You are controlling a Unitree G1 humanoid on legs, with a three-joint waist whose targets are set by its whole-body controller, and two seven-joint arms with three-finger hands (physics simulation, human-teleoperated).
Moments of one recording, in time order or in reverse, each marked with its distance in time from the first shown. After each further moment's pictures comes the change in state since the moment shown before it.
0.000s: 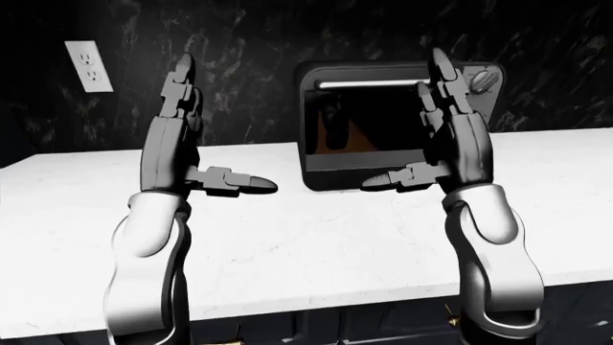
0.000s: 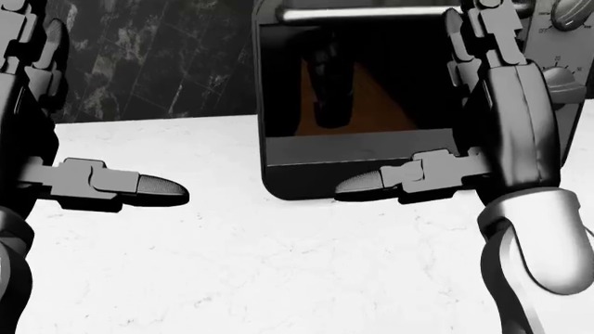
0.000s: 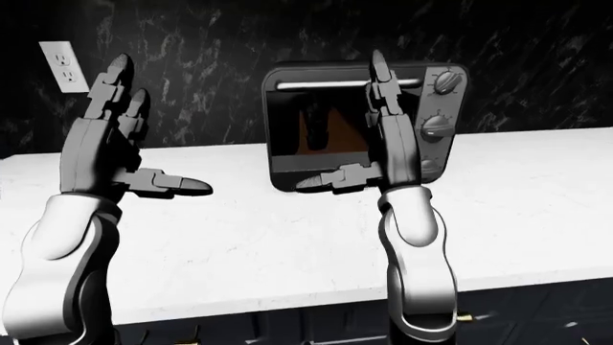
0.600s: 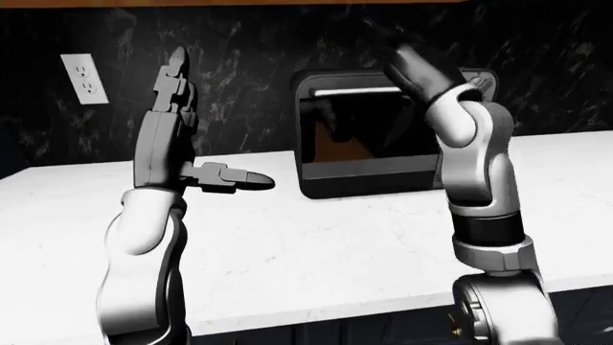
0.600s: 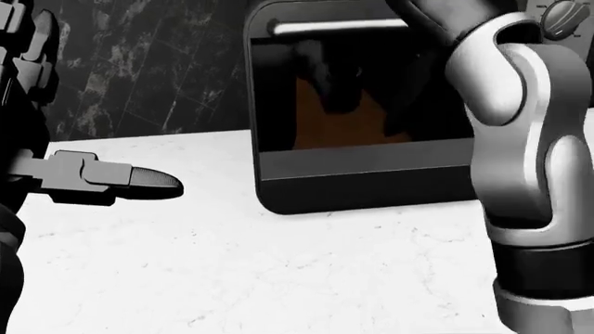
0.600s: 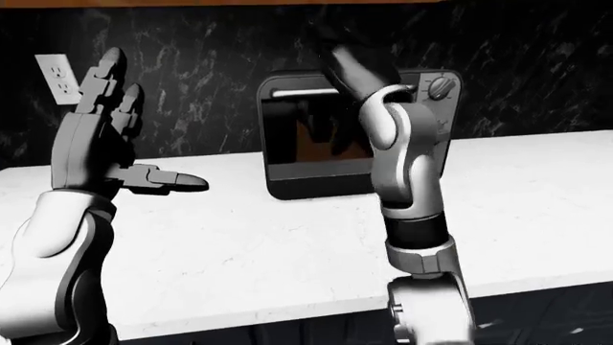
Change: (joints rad) left arm -0.024 0.015 0.011 -0.015 -0.008 0.035 0.007; right arm -0.493 -0.163 0.065 0.620 -0.952 -0.451 0.492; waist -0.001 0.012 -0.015
